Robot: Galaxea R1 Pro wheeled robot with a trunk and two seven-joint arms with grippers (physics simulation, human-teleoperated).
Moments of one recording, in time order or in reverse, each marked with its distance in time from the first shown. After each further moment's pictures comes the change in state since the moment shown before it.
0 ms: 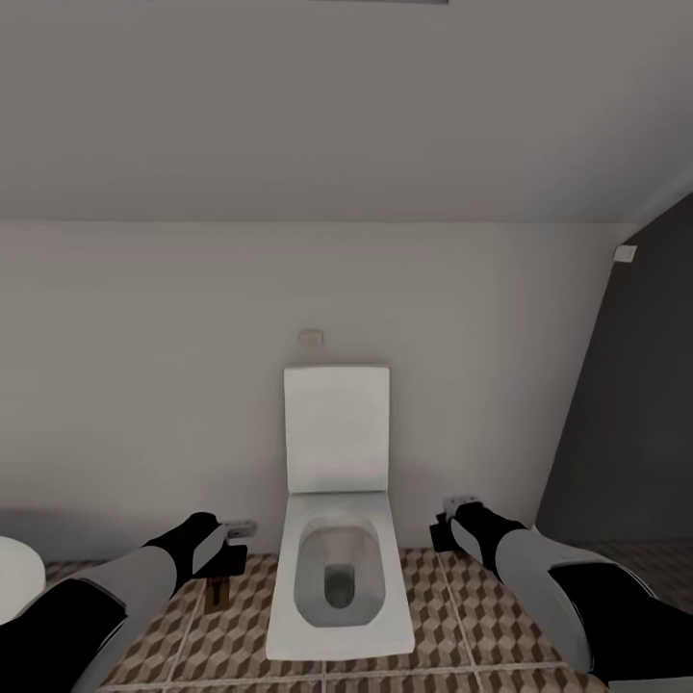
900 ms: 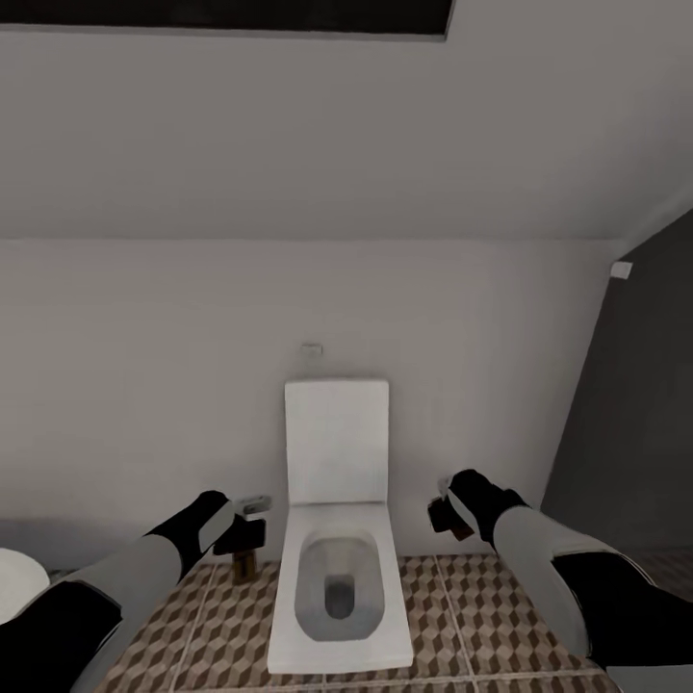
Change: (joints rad) left arm 0.000 0.004 0.004 -0.164 0.135 0.079 0.004; right arm -0.036 -0.002 0.007 -0.145 0.145 0.251 0.117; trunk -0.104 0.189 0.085
